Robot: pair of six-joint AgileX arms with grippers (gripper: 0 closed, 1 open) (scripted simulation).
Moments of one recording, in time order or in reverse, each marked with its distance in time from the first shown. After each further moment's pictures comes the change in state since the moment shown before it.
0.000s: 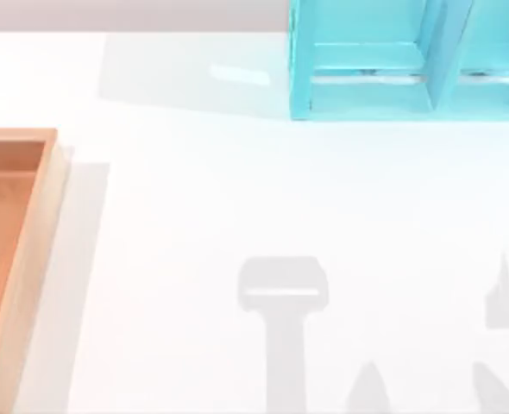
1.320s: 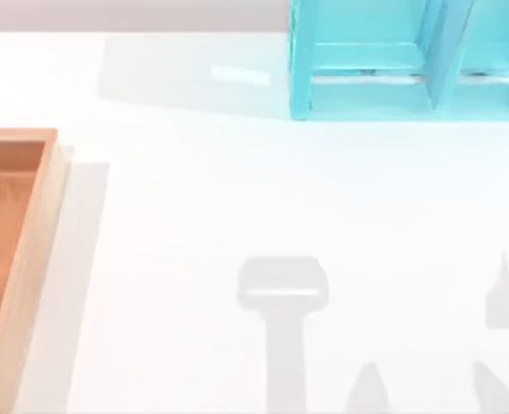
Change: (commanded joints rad) left arm -0.069 -0.092 -0.273 0.311 0.122 -0.446; right arm 0.000 0.000 0.000 0.000 0.000 0.000
